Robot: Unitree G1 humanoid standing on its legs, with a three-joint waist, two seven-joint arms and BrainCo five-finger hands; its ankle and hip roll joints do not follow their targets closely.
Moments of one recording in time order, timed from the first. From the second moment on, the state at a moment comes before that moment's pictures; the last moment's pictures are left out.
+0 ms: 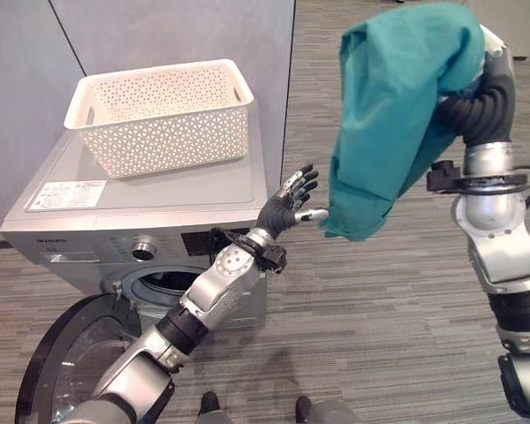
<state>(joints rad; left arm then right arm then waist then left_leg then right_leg) -0.61 0.25 -0.59 0.15 -0.67 -0.01 0.12 -0.60 -0.77 0.12 -0.12 0.11 -0.10 -0.37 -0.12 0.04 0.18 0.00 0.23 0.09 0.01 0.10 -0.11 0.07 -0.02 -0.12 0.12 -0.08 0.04</state>
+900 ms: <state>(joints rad) -0.79 0.14 -0.60 0.23 -0.71 -0.04 0.22 -0.61 -0.74 0.16 -0.19 0.18 -0.10 -0.38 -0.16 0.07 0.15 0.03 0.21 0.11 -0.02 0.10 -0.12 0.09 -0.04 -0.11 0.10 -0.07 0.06</state>
